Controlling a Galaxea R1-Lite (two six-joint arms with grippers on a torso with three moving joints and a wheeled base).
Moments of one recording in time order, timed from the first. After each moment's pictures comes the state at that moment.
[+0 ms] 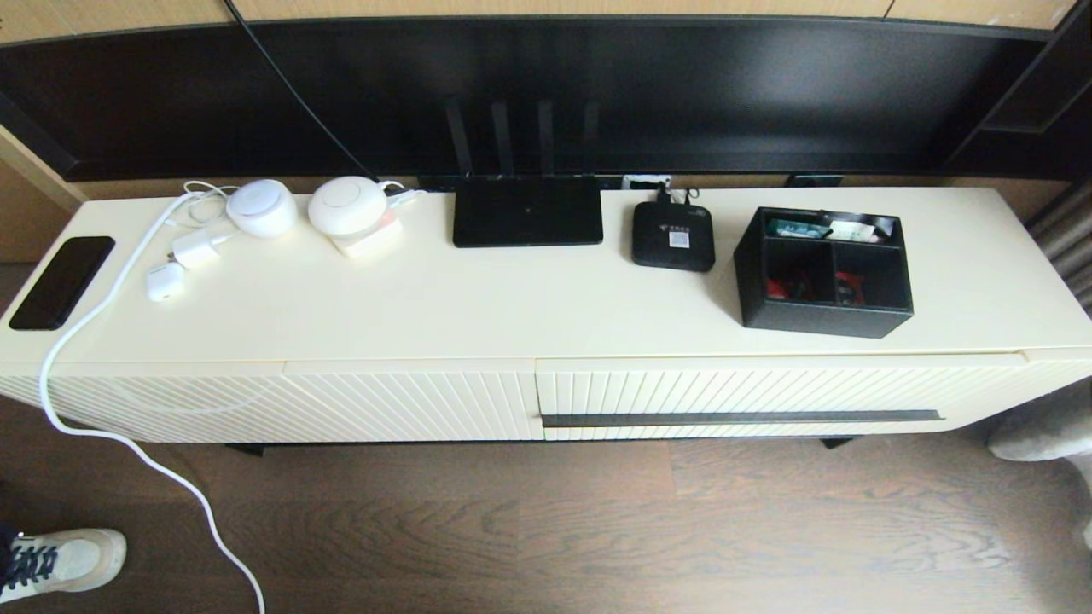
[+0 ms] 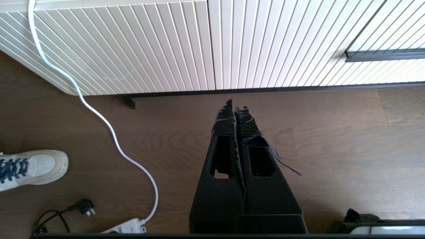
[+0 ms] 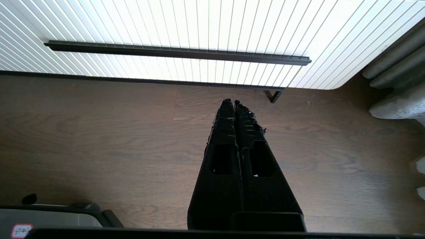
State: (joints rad) left arm 0.00 0.00 0.00 0.00 0.00 0.04; right arm 0.00 0.00 0.00 0.00 0.00 -0.01
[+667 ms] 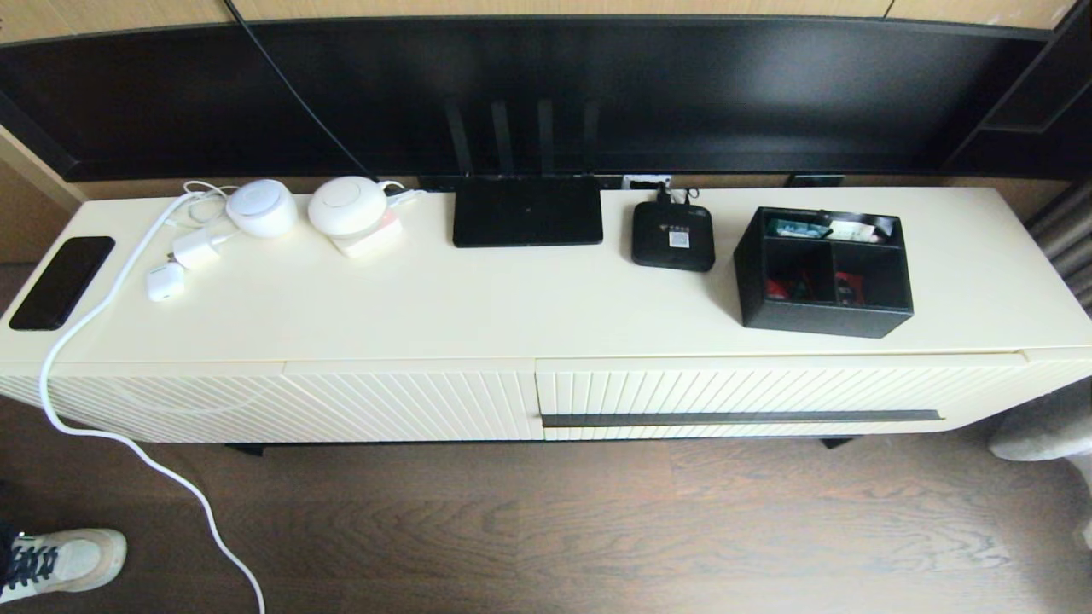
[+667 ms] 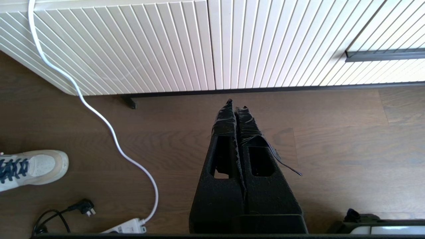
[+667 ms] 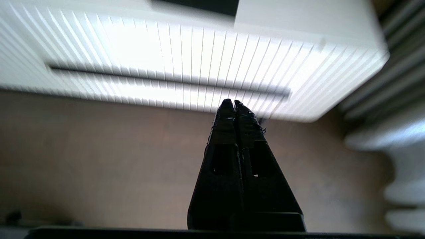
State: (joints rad) left arm 0.00 0.00 0.00 0.00 0.00 0.04; right arm 0.00 0.02 -0.17 0.06 -0.01 -0.08
